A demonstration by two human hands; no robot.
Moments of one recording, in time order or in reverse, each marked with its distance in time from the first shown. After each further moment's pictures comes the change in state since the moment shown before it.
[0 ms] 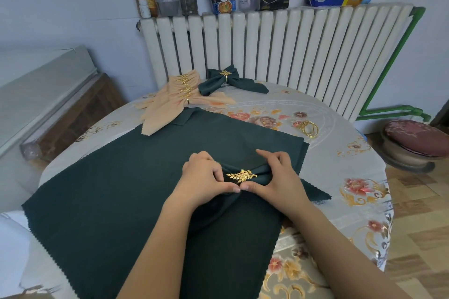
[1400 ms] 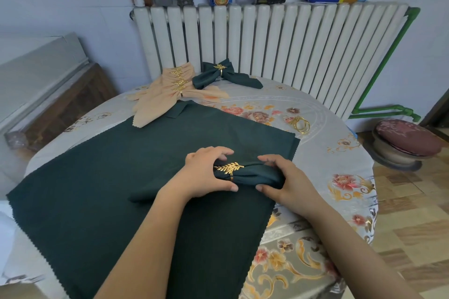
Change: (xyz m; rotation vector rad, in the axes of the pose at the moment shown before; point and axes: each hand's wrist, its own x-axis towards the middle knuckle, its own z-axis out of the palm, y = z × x) left_hand 0.001 0.012 0.004 -0.006 -0.172 0.125; right_hand -0.018 0.031 -0.032 0.106 -0.131 -0.085
